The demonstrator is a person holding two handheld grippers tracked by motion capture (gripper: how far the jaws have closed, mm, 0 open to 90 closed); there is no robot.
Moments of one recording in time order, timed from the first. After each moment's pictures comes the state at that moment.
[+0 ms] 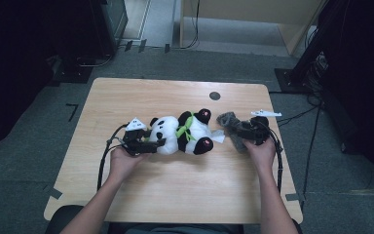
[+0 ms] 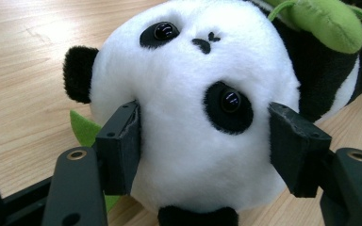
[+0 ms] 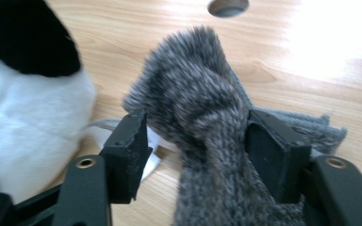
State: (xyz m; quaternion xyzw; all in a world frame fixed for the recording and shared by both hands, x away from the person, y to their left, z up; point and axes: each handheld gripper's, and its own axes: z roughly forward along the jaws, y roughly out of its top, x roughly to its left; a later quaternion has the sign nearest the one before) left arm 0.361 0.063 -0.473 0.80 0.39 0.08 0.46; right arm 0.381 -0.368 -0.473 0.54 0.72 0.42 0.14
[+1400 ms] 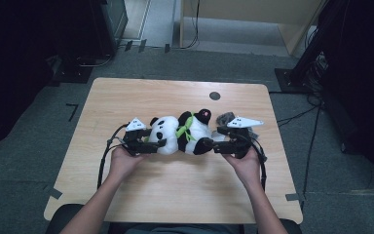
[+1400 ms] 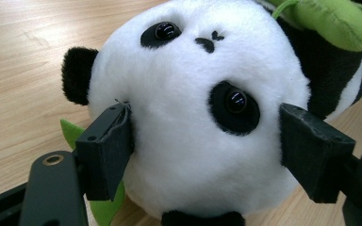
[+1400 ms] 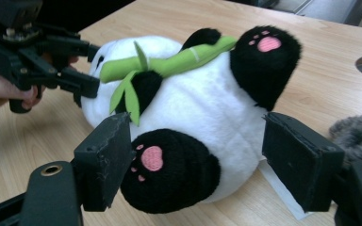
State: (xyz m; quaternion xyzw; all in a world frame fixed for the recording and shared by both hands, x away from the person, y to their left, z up) left arm 0.364 0.064 -0.477 0.80 0.38 0.08 0.47; right arm 0.322 -0.279 -0.425 0.41 0.77 0.47 0.12
